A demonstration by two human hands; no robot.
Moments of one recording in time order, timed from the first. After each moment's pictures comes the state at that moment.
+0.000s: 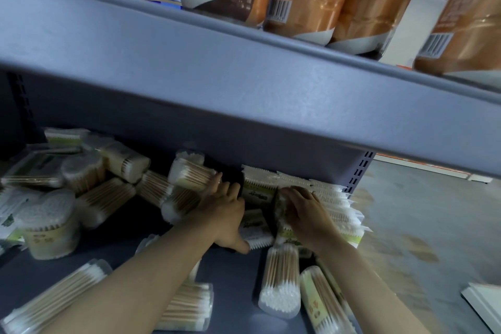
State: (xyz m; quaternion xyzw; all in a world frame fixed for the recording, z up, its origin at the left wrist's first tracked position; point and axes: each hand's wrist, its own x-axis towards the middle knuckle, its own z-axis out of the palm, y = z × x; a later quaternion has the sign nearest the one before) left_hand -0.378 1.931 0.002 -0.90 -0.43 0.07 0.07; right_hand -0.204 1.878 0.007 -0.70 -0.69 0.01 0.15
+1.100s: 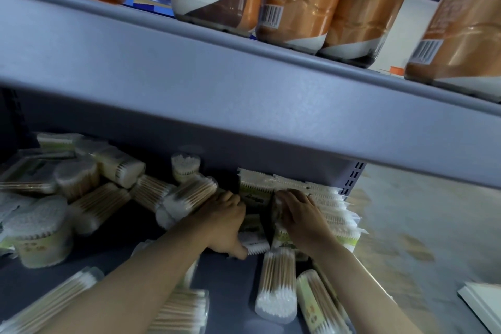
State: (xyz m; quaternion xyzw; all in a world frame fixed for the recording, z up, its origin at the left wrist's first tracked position) left_hand -0.376 1.937 -0.004 -0.93 -0.37 0.02 -0.01; right_hand -0.202 1.881 0.001 -0.71 -0.69 0.01 0.14
